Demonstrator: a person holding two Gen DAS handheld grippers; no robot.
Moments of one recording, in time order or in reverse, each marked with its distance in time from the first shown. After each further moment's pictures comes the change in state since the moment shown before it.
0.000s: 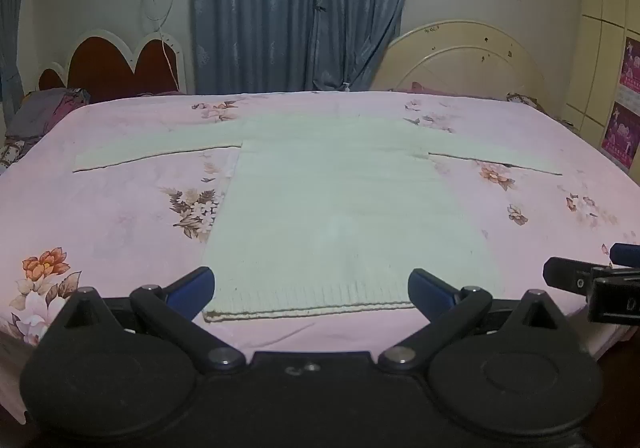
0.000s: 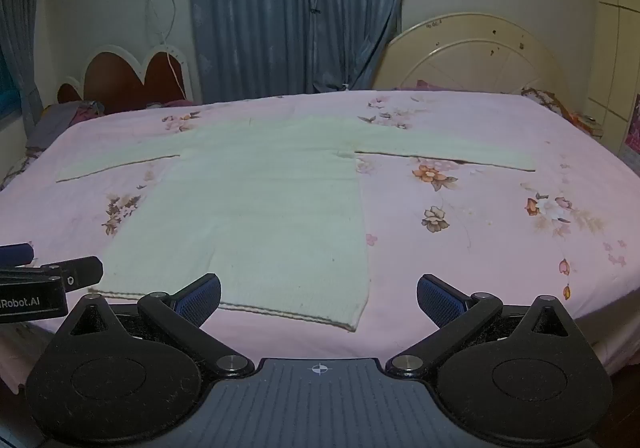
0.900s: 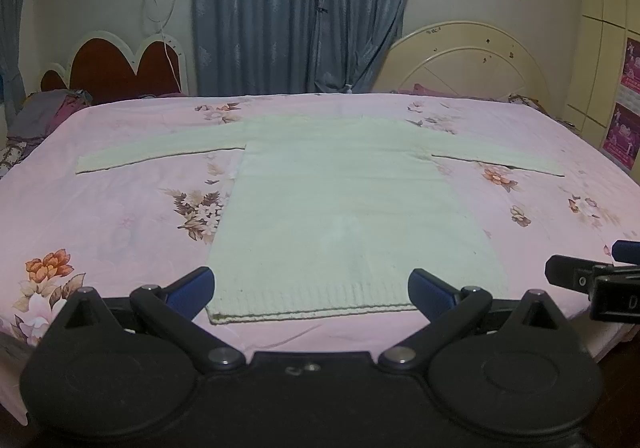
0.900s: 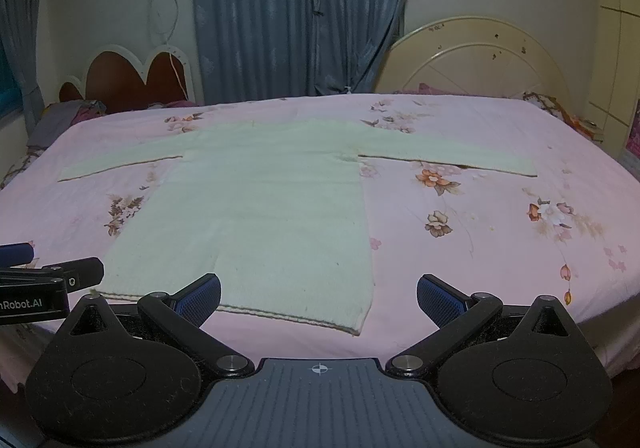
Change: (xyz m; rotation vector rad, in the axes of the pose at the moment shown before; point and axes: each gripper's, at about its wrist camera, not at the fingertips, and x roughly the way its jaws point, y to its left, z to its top) left arm 0.000 0.002 -0.001 -0.005 -0.001 0.003; right arm -0.001 0.006 0.004 -0.006 -0.006 0.004
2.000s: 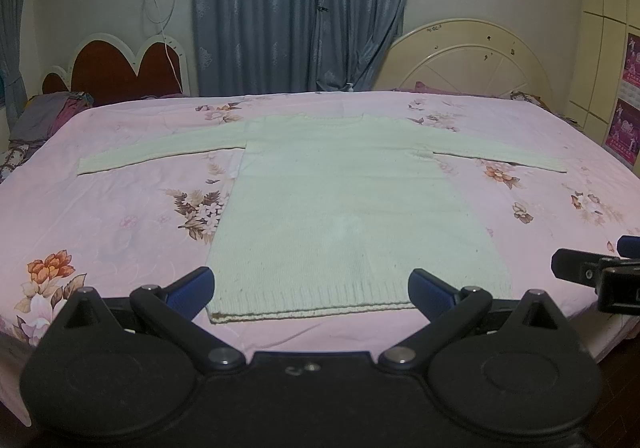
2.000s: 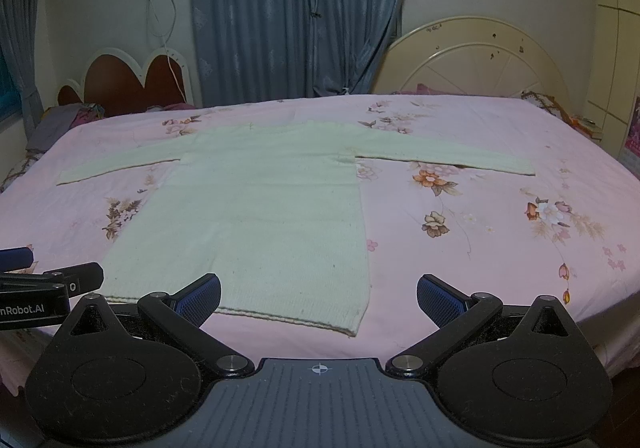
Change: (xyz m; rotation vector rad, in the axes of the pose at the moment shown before) left arm 0.000 -0.001 0.000 0.008 0.002 0.005; right arm 0.001 -0.001 0.003 0.008 -0.002 -0.005
